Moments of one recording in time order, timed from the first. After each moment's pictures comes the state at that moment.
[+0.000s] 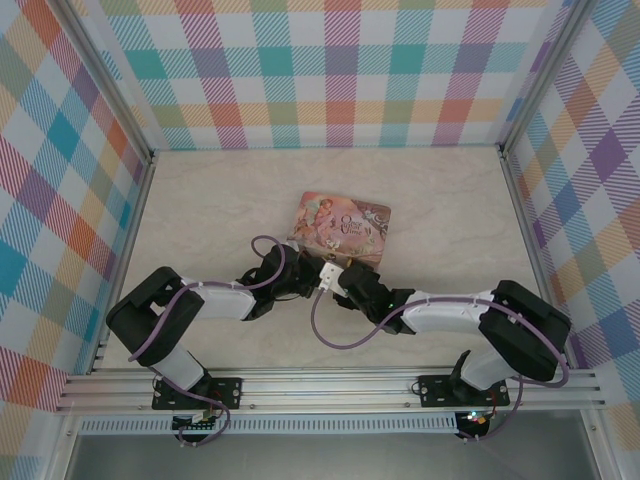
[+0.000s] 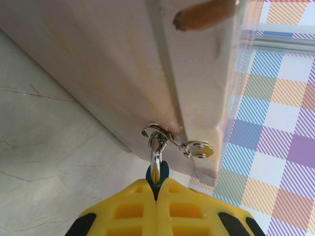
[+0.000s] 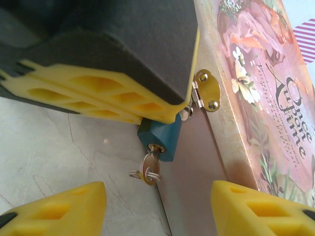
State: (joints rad) left arm -0.73 1.60 0.57 0.56 0.17 -1.55; right arm 1.00 1.47 0.60 0.16 0.46 -0.44
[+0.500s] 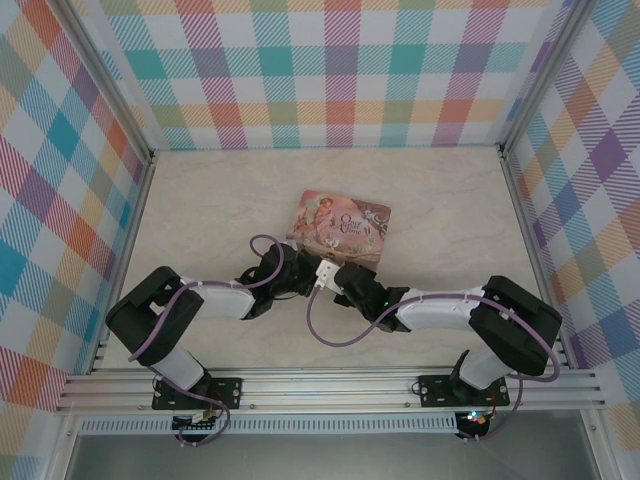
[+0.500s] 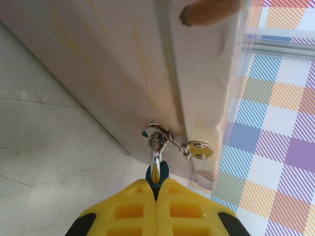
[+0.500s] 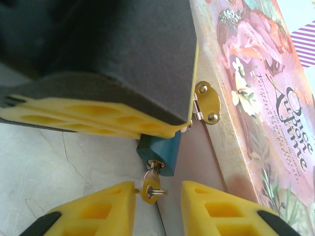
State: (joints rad) left arm -0.72 1.60 0.57 0.56 0.18 -1.55; right arm 1.00 1.52 0.62 0.20 0.47 -0.44
